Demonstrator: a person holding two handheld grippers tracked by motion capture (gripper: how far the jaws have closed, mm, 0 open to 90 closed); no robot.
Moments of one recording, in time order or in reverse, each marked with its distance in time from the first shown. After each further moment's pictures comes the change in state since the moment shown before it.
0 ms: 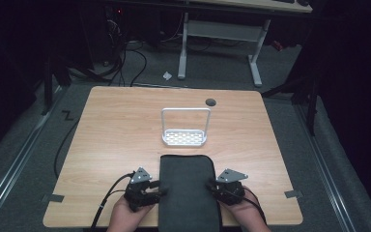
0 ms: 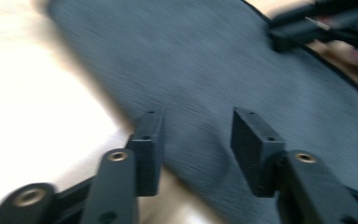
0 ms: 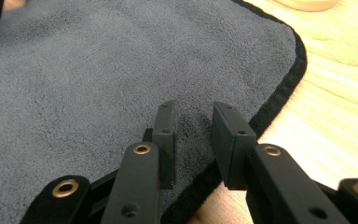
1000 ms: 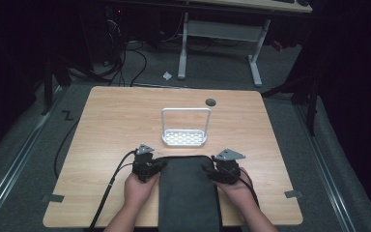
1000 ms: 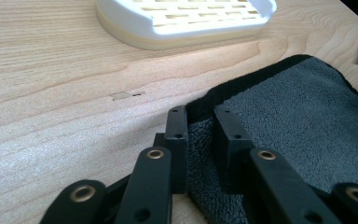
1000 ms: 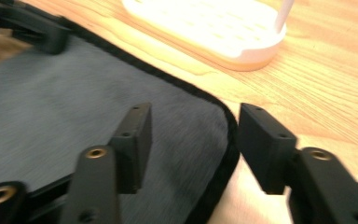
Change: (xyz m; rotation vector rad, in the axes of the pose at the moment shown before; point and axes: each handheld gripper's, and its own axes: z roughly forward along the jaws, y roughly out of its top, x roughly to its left) left arm 0.045 0.041 0.053 -0.048 0.091 -0.153; right arm -0.034 0.043 0.027 -0.051 -0.089 0.100
